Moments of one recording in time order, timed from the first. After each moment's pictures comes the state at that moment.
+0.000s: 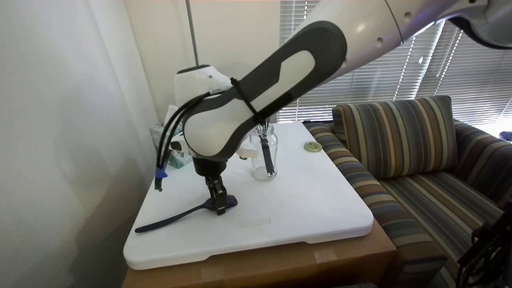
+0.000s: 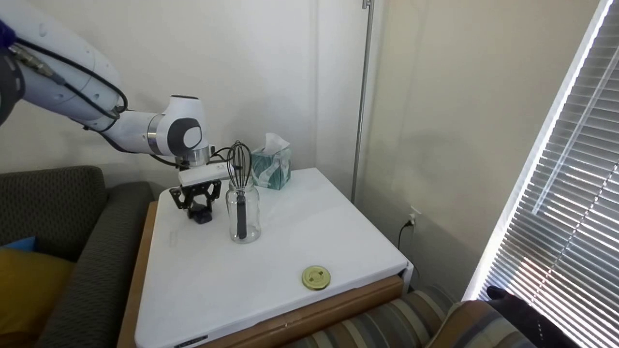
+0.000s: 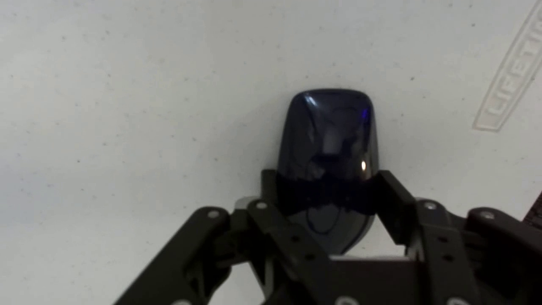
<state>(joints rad) 0.26 1.26 0.22 -1.00 -0.24 2.22 -0.84</state>
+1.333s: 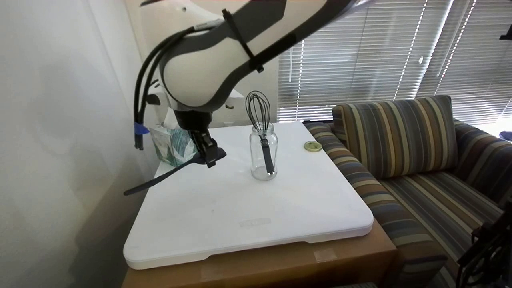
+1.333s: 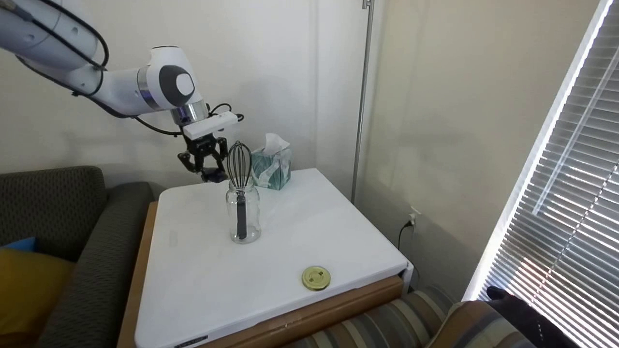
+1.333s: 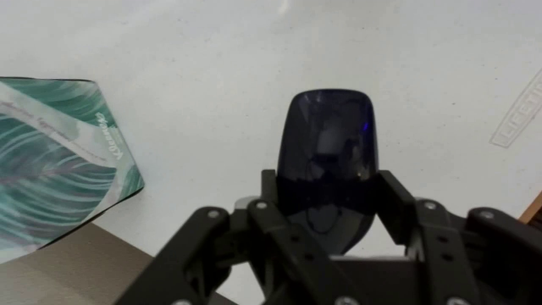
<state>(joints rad) 0.29 1.12 0.20 -0.98 -0.44 2.14 -0.88</state>
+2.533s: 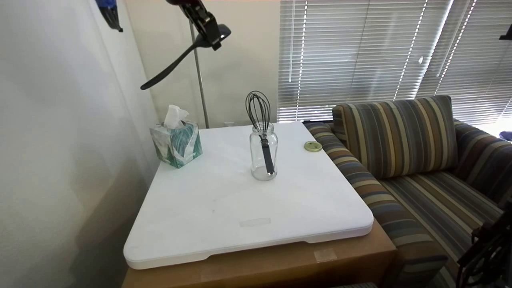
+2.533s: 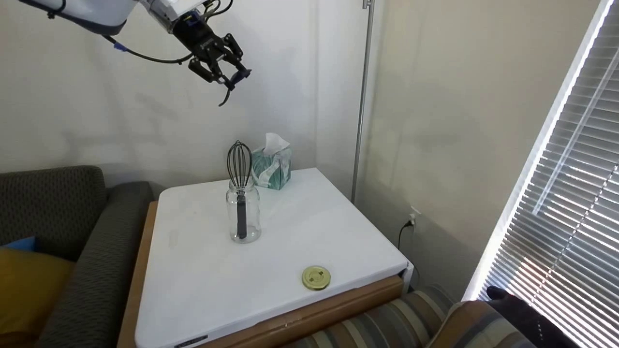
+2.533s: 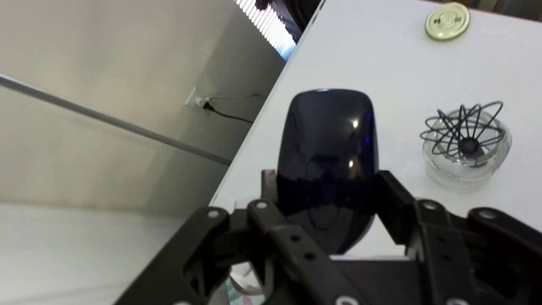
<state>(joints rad) 0.45 0.92 -0.02 -0.79 -0.76 1.79 -0.86</state>
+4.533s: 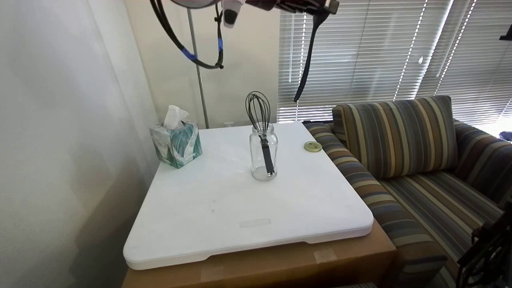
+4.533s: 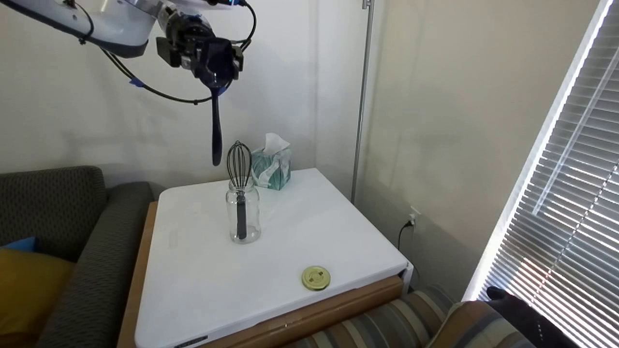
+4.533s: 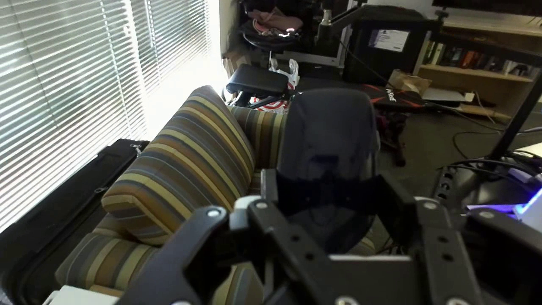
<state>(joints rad) 0.40 0.96 0.02 -0.79 -1.03 0.89 -1.14</state>
